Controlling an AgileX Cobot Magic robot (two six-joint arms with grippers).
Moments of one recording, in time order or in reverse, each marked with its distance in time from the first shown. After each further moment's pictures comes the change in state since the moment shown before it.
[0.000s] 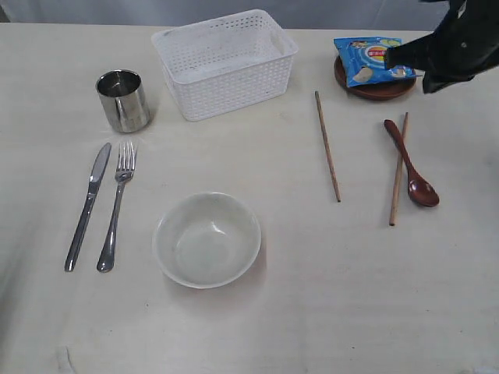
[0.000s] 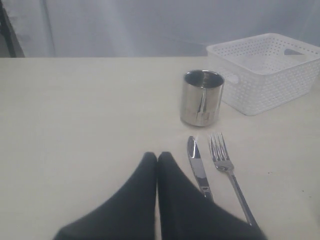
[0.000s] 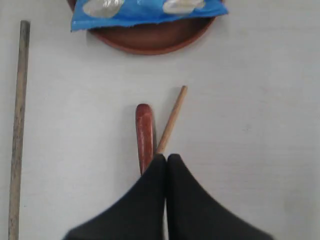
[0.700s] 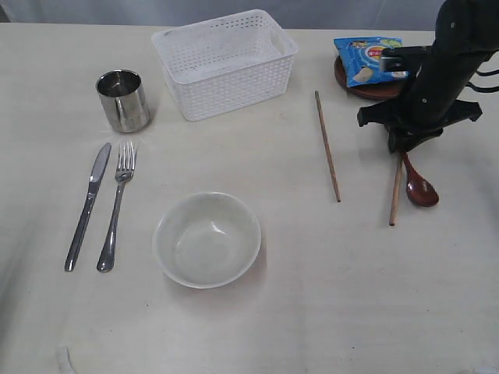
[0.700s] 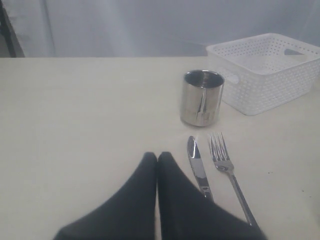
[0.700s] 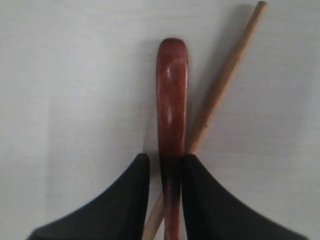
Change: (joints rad) left arm 0.000 0.000 0.000 0.000 0.000 0.000; right arm 0.000 0.247 -0.017 0.111 0.022 -0.097
